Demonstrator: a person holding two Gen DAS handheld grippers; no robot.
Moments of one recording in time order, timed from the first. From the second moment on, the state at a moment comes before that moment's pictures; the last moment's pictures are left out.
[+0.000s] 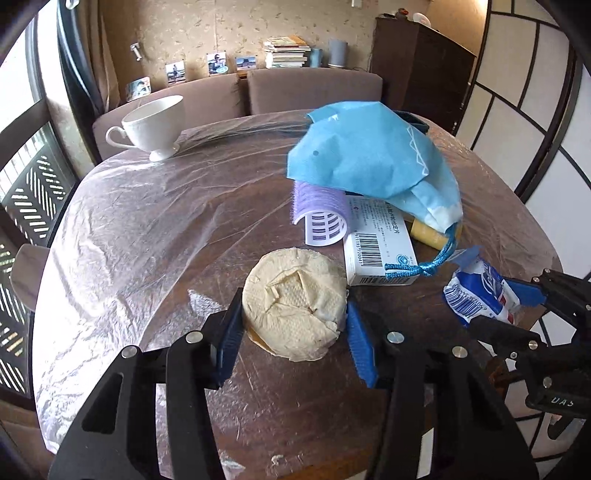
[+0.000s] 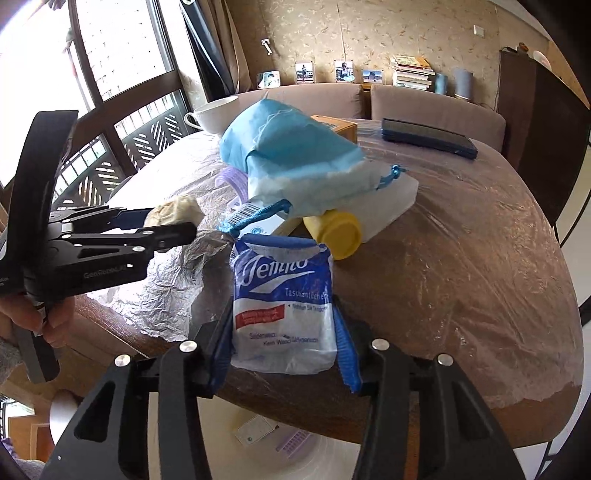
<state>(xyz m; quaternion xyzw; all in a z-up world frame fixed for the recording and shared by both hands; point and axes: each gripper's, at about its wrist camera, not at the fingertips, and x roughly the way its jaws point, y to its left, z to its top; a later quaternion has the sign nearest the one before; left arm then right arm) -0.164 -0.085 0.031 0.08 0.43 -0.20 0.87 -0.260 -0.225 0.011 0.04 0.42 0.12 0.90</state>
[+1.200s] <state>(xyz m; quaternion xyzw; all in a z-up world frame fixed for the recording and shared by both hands) -0.212 -0.091 0.040 0.04 0.44 -0.17 0.88 -0.270 -0.250 0.017 0.07 0.42 0.10 0.90</state>
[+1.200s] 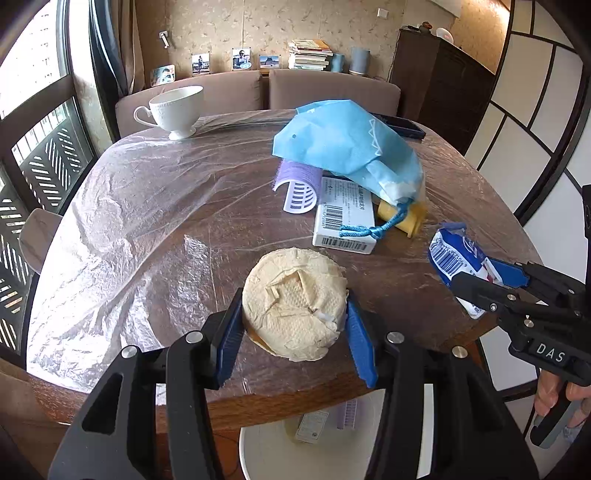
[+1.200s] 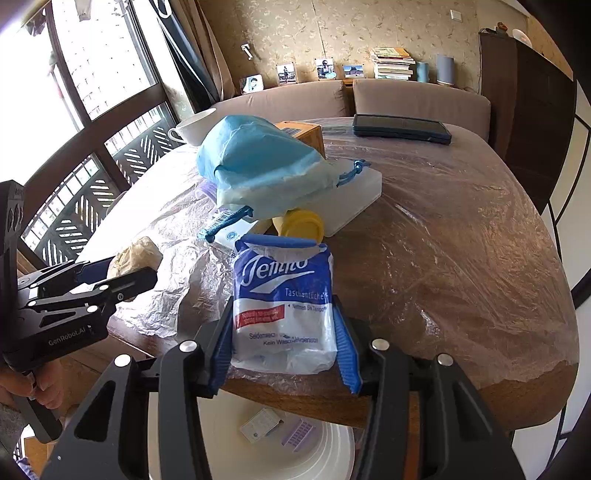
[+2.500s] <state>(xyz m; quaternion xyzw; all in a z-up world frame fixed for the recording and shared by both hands) -0.299 -0.084 0.034 0.04 0.46 -0.20 0.87 -0.369 -0.222 0.014 0.08 0.44 0.10 0.89</state>
